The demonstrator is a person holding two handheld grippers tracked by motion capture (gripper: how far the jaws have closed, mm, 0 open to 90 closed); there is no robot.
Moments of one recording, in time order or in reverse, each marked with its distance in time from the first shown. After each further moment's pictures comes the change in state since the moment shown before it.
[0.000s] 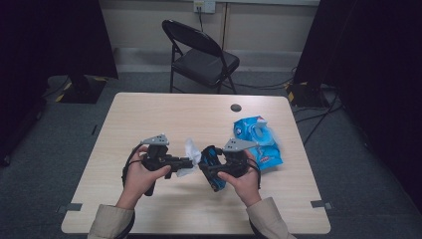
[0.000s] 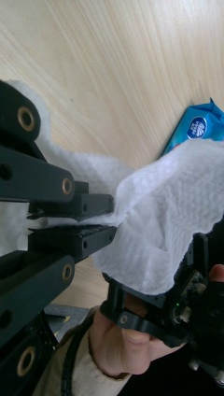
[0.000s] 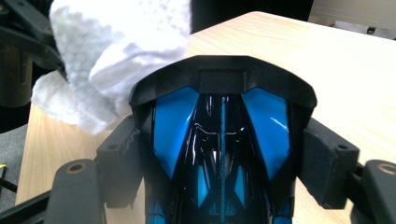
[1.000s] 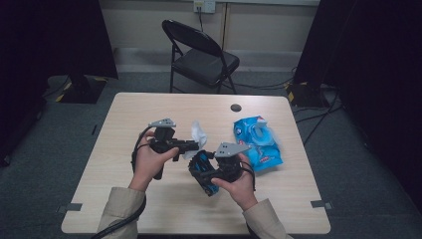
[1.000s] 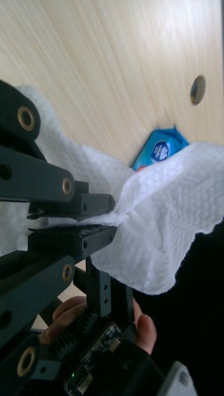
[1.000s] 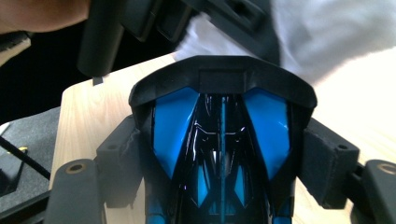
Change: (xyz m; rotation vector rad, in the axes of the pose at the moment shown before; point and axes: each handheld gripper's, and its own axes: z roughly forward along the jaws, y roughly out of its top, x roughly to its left) left arm 0.010 0.041 0.022 -0.030 0.053 -0.011; right arm 0.024 0.006 0.008 0.001 0.083 -0.064
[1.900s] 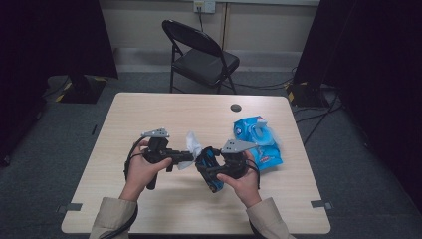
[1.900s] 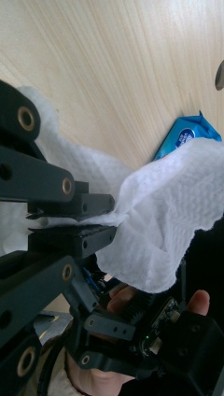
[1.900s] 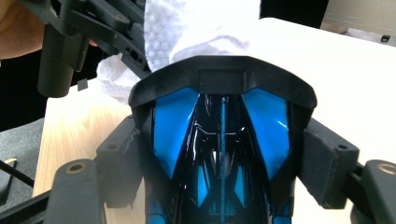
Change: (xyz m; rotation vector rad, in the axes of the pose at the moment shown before) left arm 0.003 -0.029 -0.018 0.006 -0.044 -0.022; right arm -0.015 -0.004 -0.010 -0.012 -0.046 0.035
